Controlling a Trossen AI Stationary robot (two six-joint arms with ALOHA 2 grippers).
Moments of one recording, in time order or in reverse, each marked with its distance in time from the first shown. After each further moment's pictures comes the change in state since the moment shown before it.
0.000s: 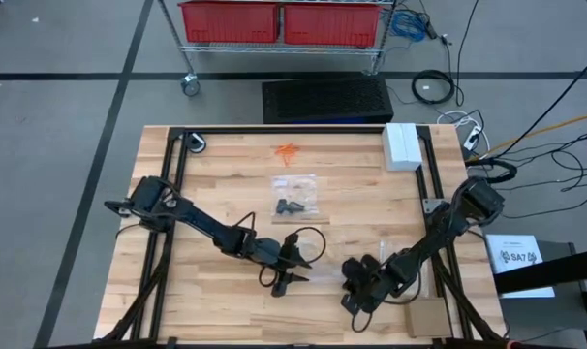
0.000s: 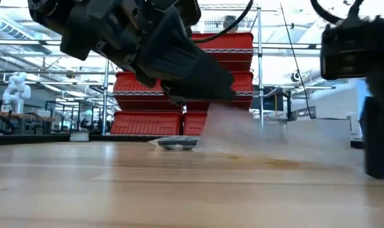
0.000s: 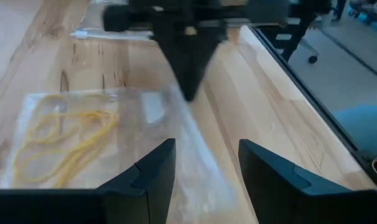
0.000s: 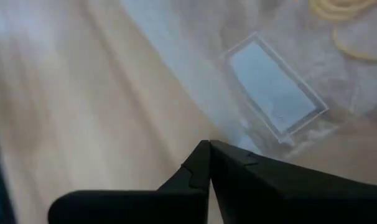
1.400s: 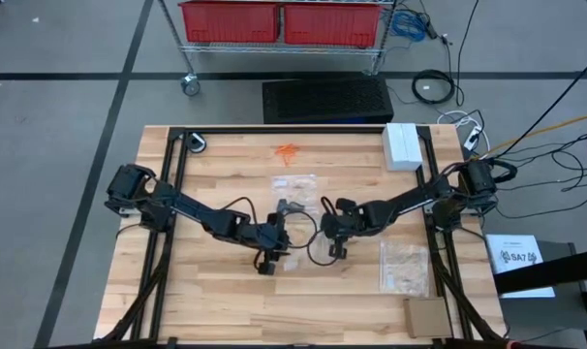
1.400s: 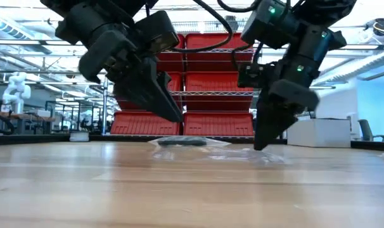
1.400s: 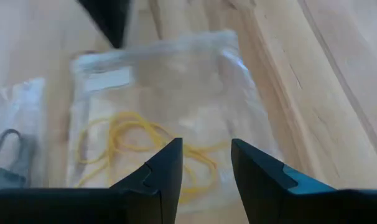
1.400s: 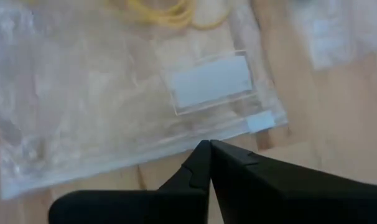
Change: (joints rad) left arm 0.099 -0.185 -0.067 -0.423 -0.093 0.123; right arm -0.519 -0.056 -0.002 -0.057 -0.156 -0.971
